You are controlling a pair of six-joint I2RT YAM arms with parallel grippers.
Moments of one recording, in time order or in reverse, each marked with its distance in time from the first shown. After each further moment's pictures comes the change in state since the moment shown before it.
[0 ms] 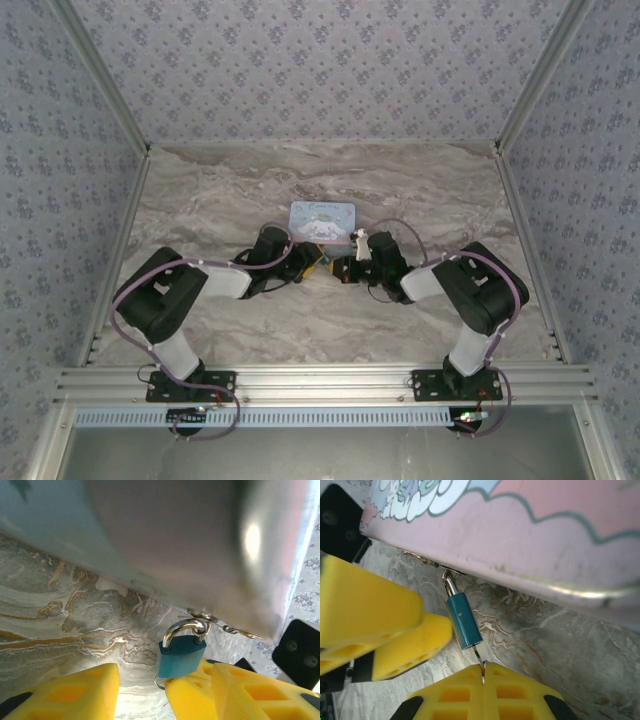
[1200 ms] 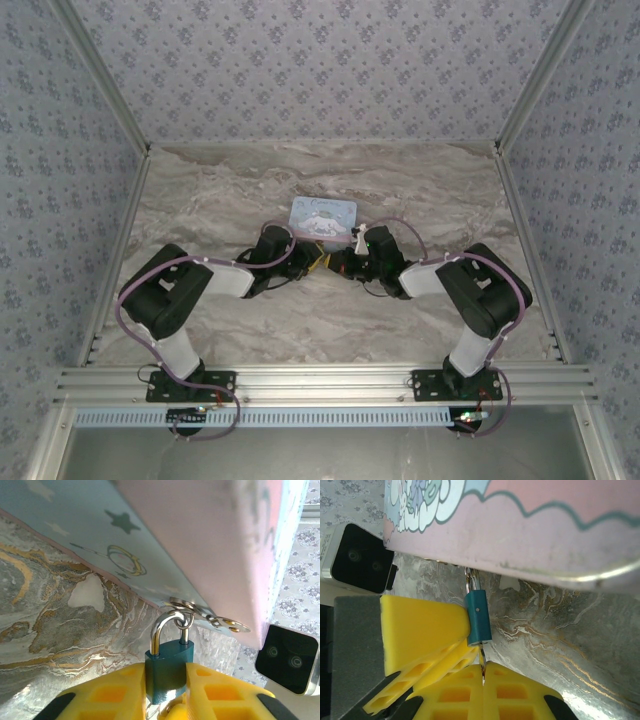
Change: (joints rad) left arm -0.006 0.032 0.014 0.071 -0.018 -0.040; right arm 0.012 -0.026 0.051 -0.061 -0.025 0.295
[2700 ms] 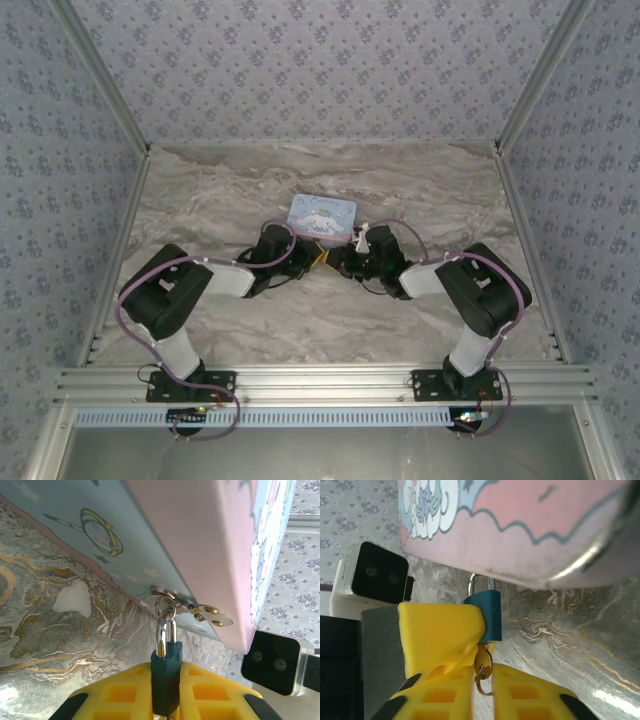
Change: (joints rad) left arm -0.005 -0.002 0.008 0.011 -0.024 -0.035; right arm -0.009 0.003 -0.010 0.071 -0.024 0.136
